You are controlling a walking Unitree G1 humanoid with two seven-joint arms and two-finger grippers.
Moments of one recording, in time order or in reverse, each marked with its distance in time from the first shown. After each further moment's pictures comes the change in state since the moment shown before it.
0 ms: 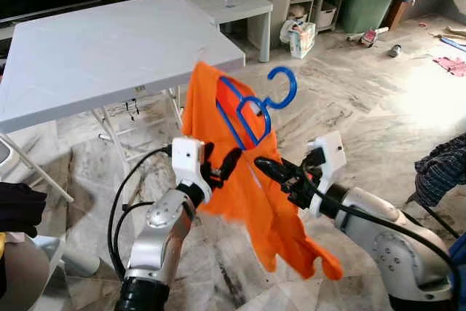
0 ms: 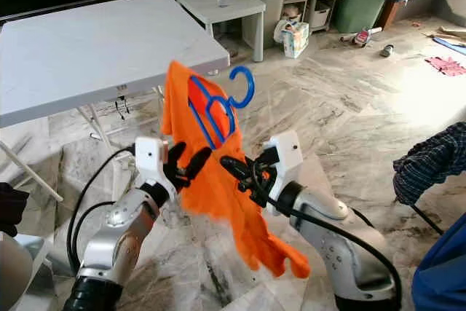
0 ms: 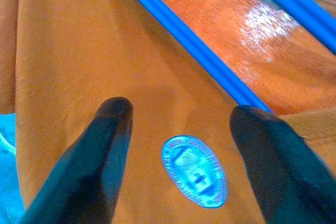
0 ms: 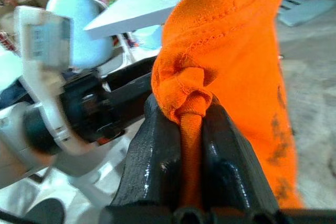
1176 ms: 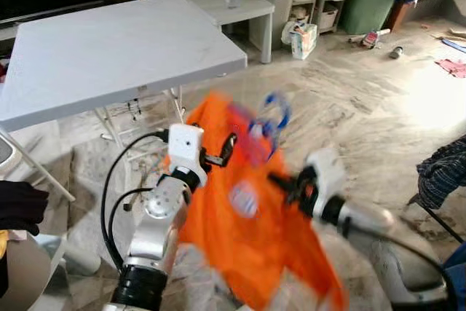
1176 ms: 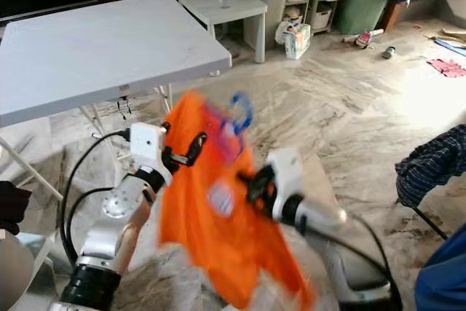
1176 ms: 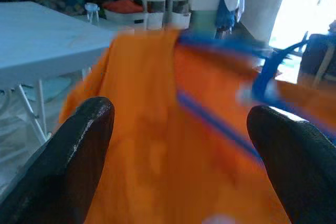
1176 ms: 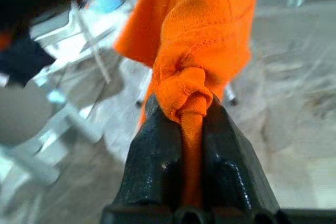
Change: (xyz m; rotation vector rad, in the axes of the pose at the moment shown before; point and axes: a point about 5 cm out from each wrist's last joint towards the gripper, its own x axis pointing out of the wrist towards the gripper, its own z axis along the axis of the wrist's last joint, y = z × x) left arm 0.005 0.008 0.015 0.221 -0.057 0.092; right arm -0.002 -0.029 -0.024 -0.147 0.107 -0.193
